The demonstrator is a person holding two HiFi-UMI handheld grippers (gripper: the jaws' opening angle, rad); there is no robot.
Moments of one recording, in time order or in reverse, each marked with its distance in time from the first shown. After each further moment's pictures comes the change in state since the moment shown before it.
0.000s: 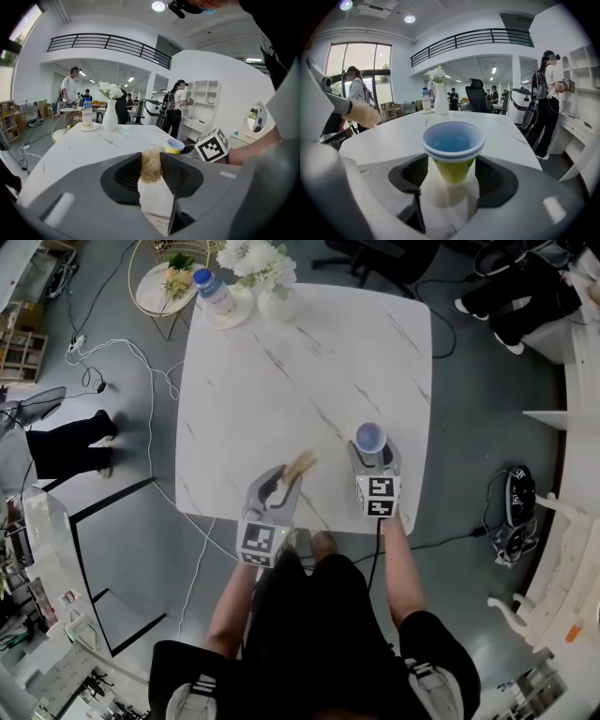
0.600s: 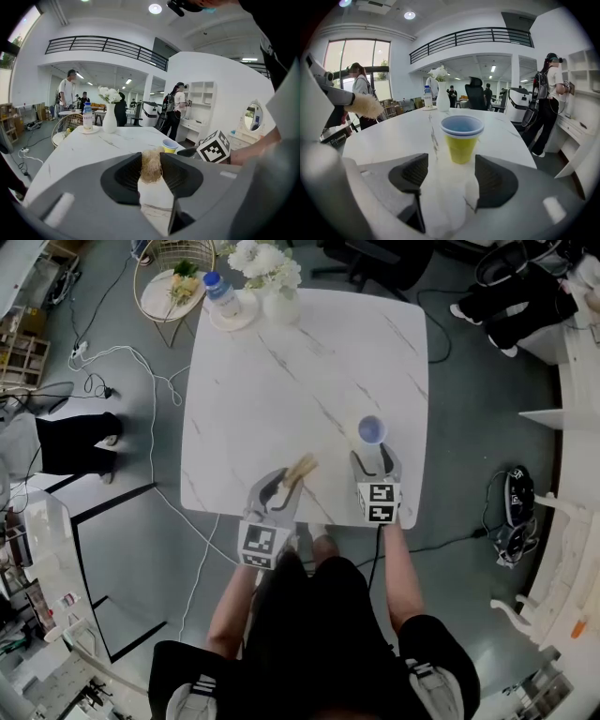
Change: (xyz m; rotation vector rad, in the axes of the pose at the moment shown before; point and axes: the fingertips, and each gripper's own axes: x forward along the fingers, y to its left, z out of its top) left arm -0.032 -0.007 -0.002 0.026 -0.020 -0.020; right arm -0.032 0.015 -0.024 -0.006 0.038 -0.031
